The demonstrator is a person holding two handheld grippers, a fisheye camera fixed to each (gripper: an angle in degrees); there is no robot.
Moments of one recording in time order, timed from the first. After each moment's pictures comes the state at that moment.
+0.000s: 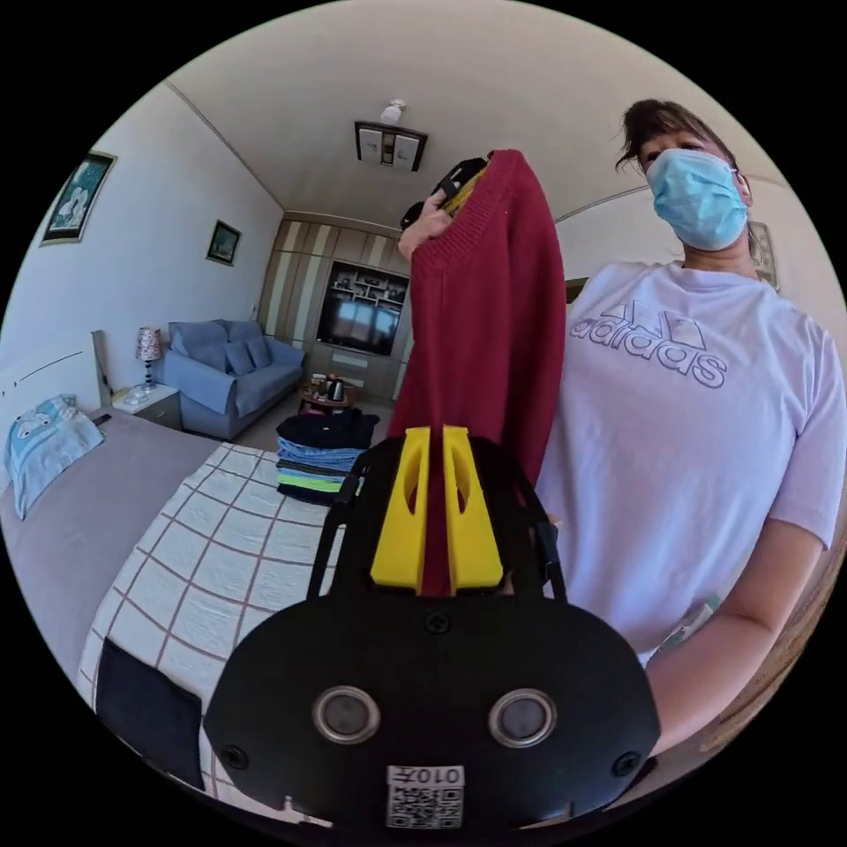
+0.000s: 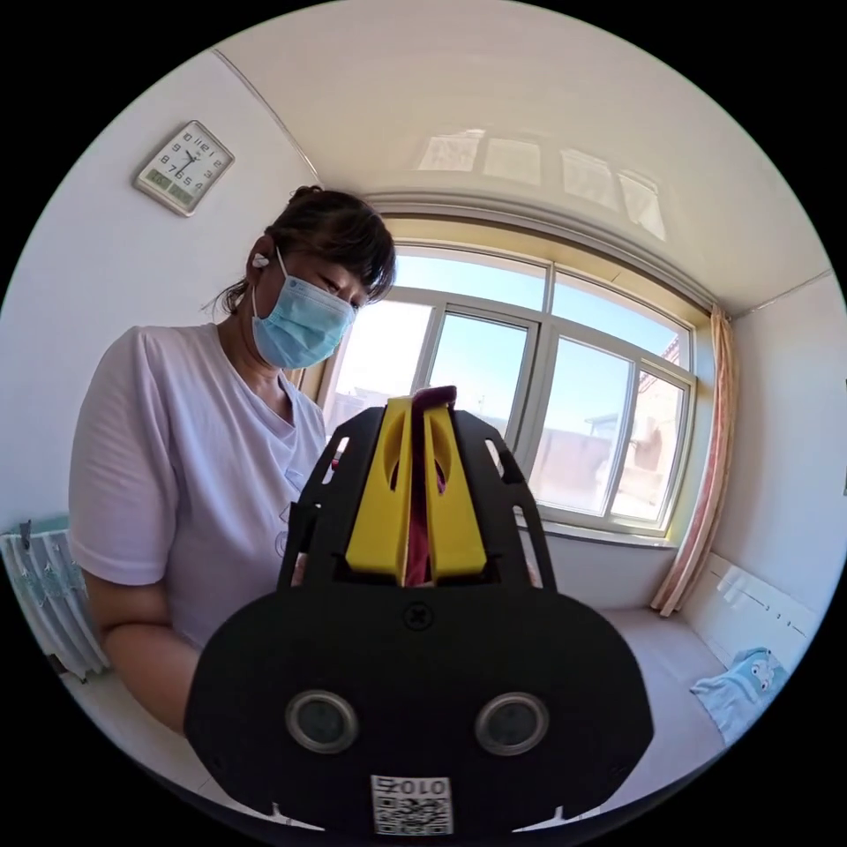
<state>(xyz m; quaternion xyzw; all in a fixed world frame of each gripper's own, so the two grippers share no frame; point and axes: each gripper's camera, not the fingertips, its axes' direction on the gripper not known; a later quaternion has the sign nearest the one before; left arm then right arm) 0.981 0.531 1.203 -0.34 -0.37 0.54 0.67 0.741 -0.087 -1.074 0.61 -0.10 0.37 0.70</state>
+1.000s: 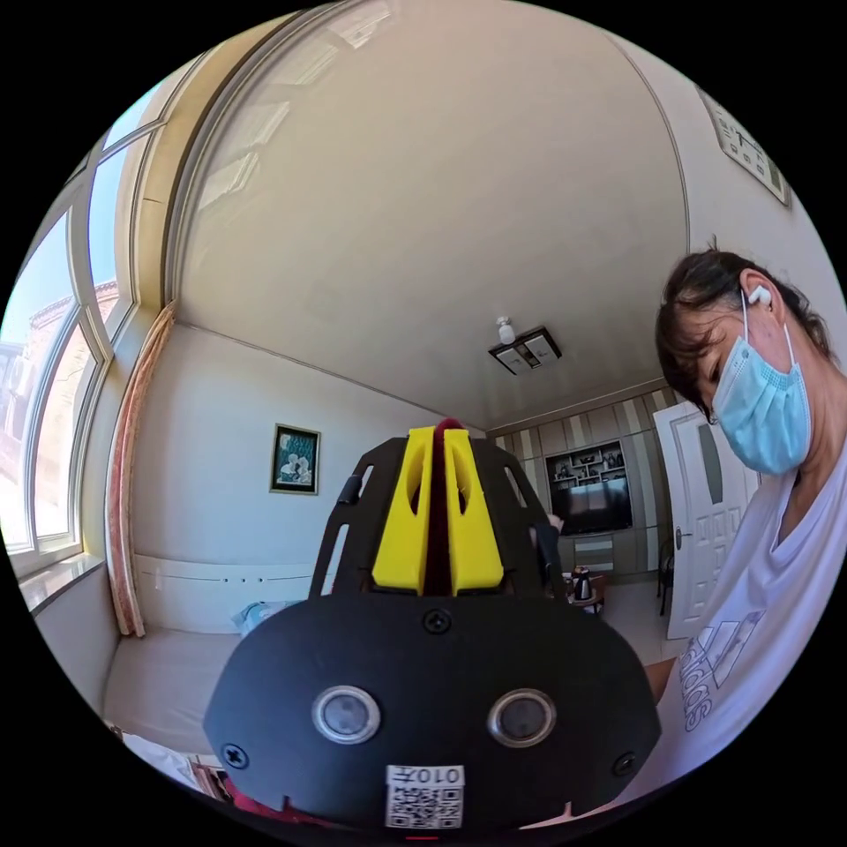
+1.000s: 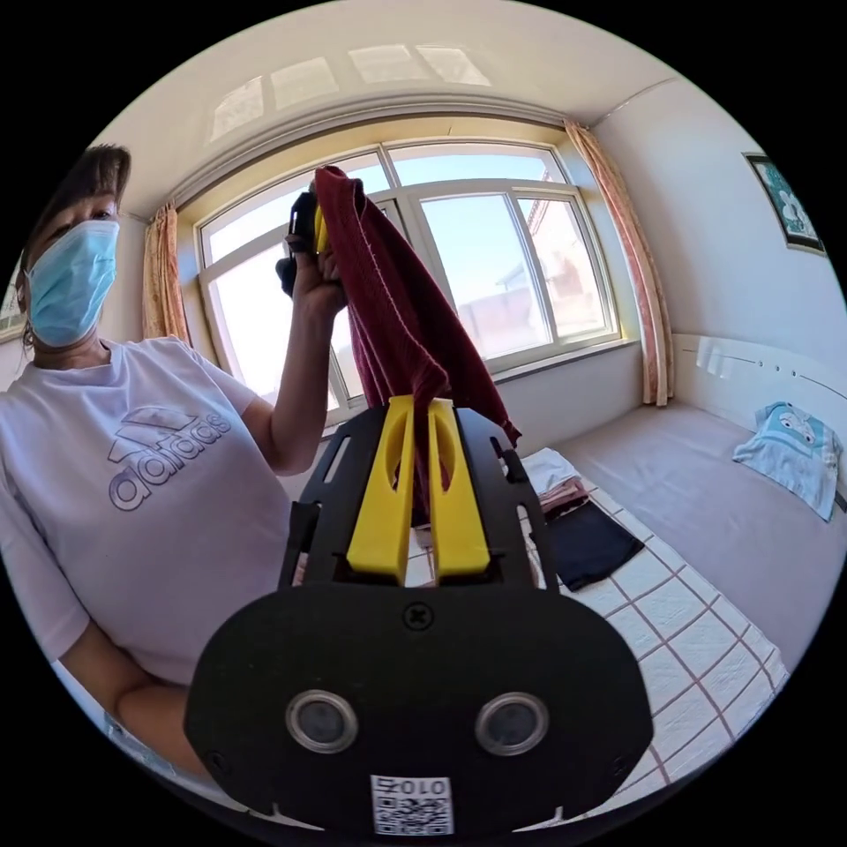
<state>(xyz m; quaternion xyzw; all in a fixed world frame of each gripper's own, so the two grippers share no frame) 1.217 0.685 1.418 0.15 -0.40 0.81 0.41 0.733 -0.086 -0.885 0.41 -0.23 0.59 0.65</state>
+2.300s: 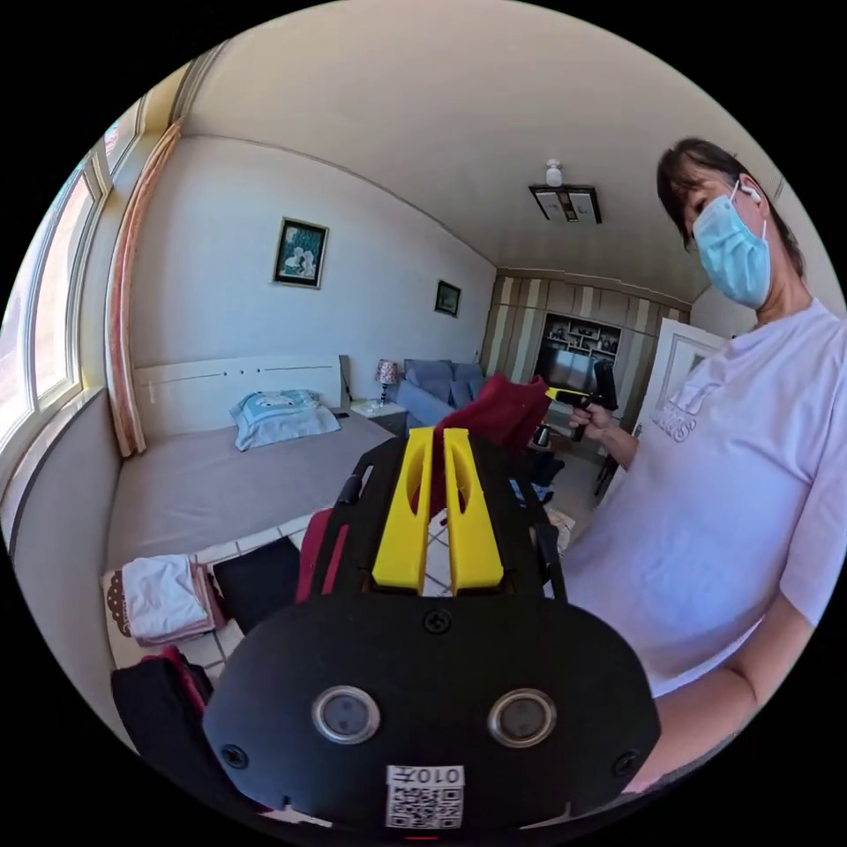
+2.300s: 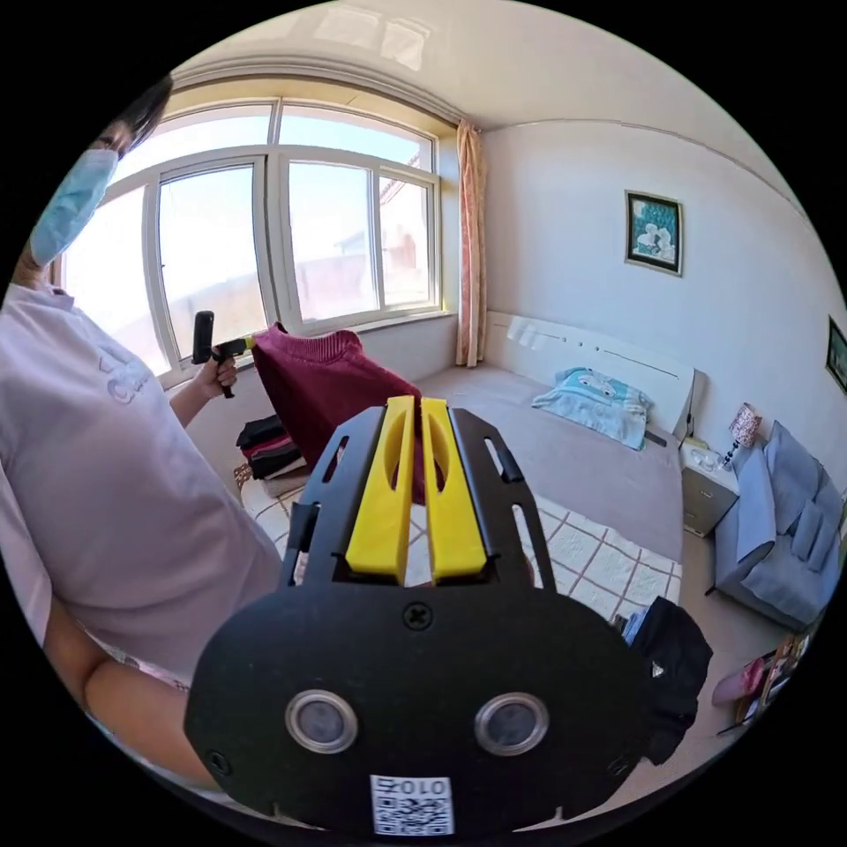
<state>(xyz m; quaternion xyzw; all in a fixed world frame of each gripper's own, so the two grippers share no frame) 1.255 0.659 1.160 0.02 -0.60 0.61 0.51 0.711 0.010 -0.932 0.15 -0.05 0.70 0.70</state>
